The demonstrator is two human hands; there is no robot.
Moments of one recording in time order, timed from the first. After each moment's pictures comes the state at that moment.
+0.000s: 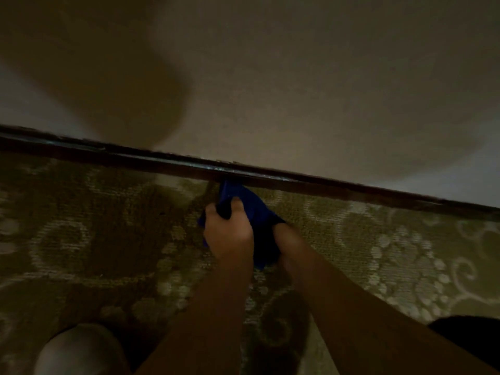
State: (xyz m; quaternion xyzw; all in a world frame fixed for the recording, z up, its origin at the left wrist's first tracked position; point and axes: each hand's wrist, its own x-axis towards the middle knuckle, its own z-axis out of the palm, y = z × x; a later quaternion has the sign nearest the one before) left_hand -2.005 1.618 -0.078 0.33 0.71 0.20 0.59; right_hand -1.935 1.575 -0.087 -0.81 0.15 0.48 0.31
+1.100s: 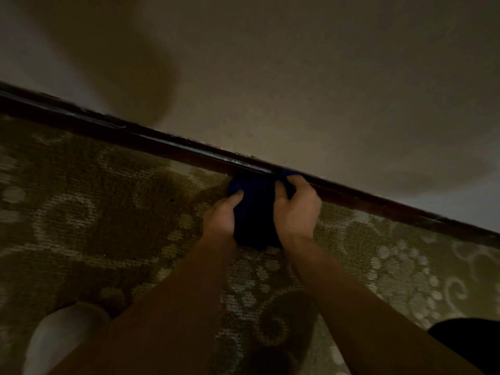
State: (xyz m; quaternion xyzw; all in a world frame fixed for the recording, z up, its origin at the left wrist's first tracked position) left_hand -2.026 1.643 -0.167 0.06 0.54 0.16 0.82; right_hand -1.942 1.604 -0.057 -0.92 -0.24 0.13 0.27
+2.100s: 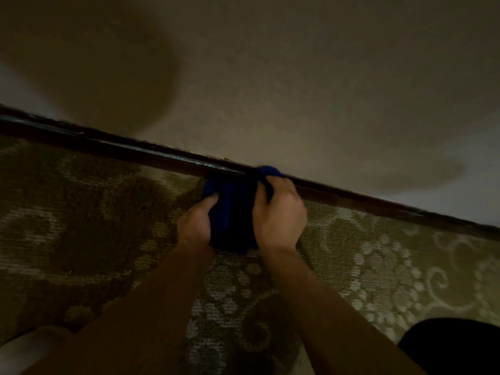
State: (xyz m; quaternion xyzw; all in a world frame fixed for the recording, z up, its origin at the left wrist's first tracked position) left_hand -2.021 1.642 -0.176 0.06 0.54 0.23 0.81; right_hand -1.936 1.593 -0.061 -0.91 -0.35 0.01 0.22
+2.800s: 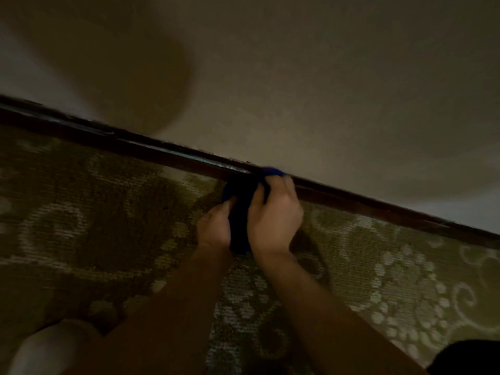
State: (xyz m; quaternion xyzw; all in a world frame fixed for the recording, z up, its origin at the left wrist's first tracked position) left_hand -2.032 1.640 -0.163 0.11 0.53 0.22 0.81; right_hand -1.967 1.618 -0.072 -0.90 -0.34 0.01 0.26
